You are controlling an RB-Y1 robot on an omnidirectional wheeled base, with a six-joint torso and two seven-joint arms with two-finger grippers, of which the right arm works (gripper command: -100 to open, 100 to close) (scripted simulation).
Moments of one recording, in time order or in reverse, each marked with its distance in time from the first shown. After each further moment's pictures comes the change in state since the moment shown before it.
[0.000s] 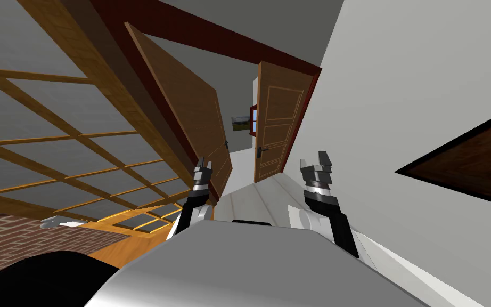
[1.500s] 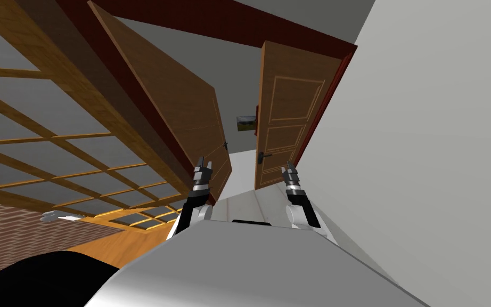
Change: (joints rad) arm -0.135 -0.069 0.101 0.338 0.009 0.043 -0.027
